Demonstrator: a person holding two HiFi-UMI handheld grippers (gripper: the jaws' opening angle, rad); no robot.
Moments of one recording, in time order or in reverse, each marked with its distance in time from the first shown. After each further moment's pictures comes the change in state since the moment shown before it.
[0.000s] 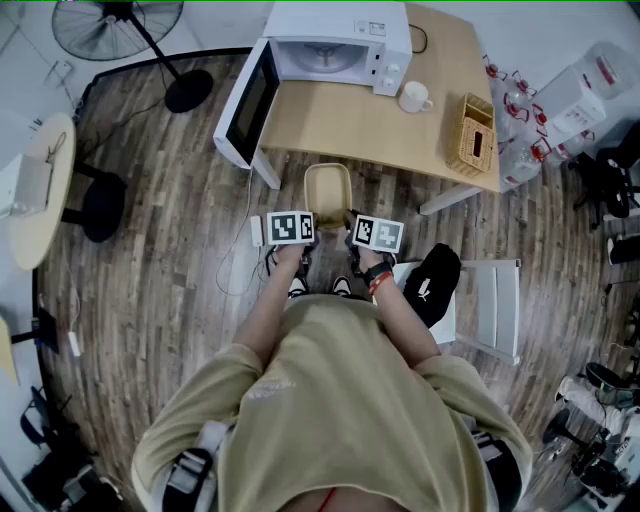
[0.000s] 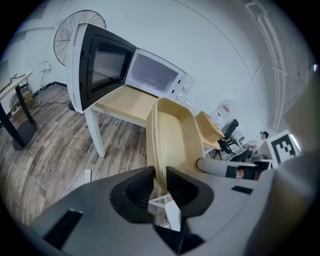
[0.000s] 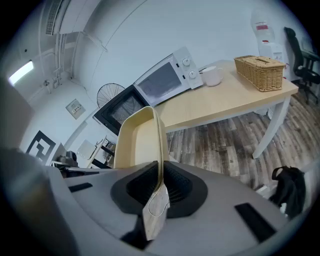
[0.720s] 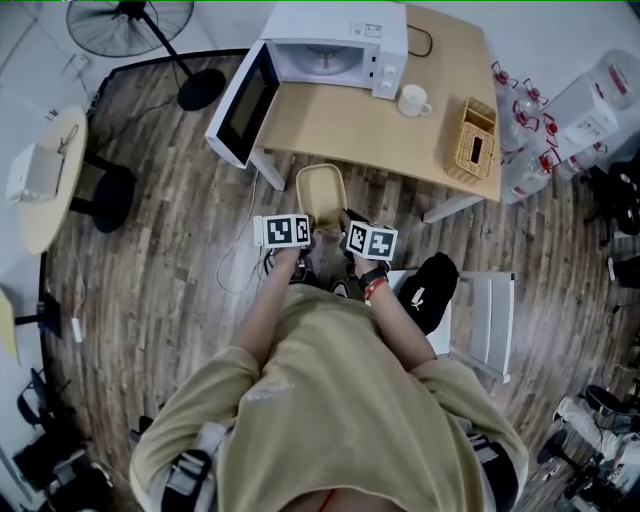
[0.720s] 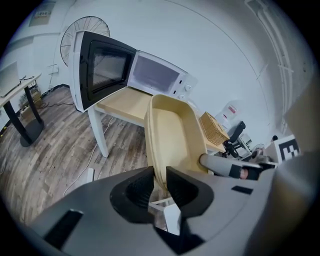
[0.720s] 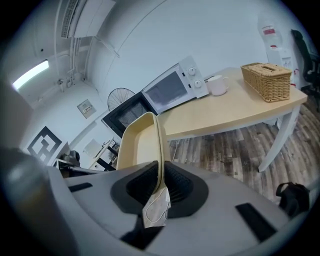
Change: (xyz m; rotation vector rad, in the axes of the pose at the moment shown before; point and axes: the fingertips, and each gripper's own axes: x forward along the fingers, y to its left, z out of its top) left arm 0.014 -0.029 -0.006 -0.023 -0.034 0.066; right arm -0.017 -0.023 0.016 -0.081 -0.090 0.078
